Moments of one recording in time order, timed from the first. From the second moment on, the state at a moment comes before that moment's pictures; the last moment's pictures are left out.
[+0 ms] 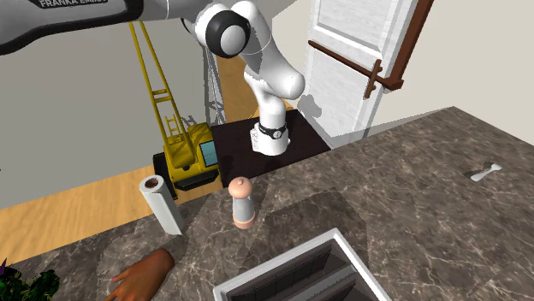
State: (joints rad) arm -1.02 0.56 -0.28 -0.98 0.05 1.90 0.25
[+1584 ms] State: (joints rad) arm -0.98 0.52 -0.28 -1.37 0.03 2.25 0.26
